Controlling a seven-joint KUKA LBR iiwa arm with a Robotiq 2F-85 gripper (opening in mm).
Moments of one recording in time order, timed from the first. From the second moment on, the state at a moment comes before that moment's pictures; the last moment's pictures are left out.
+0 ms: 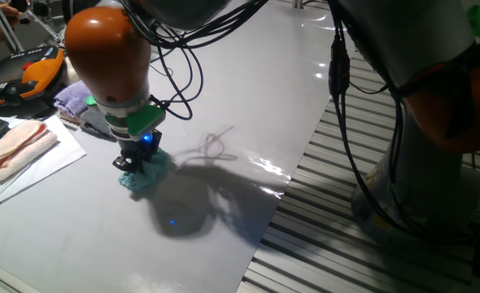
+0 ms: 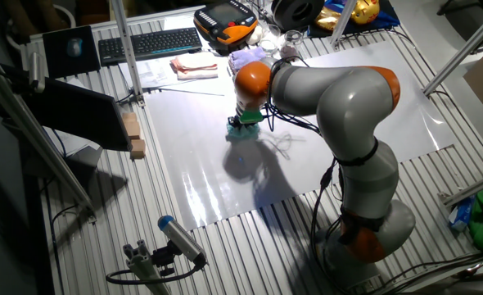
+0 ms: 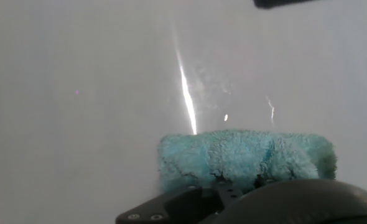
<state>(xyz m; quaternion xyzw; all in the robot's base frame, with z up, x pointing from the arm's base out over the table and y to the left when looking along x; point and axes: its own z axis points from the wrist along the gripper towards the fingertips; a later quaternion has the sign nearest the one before) 0.587 0.168 0.035 0.09 0.99 -0.01 0.07</state>
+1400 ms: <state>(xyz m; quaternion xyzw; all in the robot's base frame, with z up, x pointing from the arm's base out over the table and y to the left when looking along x) 0.626 0.175 0.044 0.10 0.99 -0.01 0.10</state>
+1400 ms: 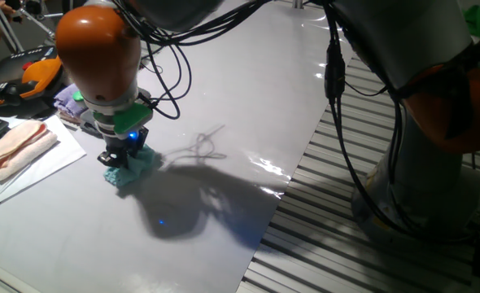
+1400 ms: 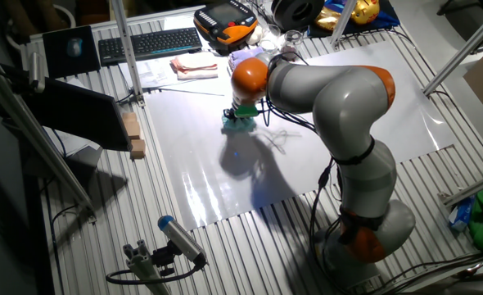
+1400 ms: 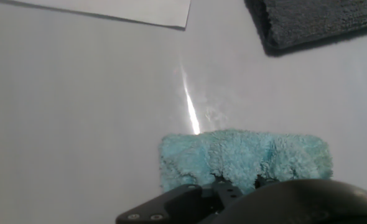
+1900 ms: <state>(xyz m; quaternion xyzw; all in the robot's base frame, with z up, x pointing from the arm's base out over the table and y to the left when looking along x) 0.632 0.191 0.037 0.12 0.99 0.01 0.10</state>
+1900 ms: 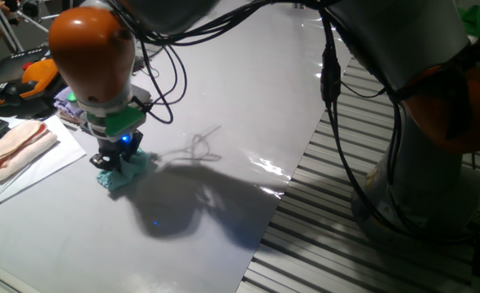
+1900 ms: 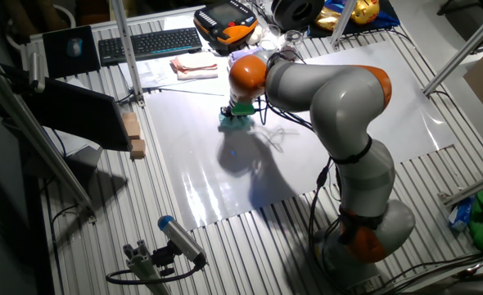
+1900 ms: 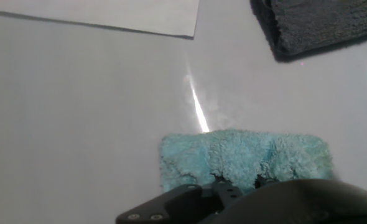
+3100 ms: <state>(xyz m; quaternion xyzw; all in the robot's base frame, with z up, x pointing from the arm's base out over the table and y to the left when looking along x) 0.632 0.163 0.037 0.08 0.99 -0.02 0.09</state>
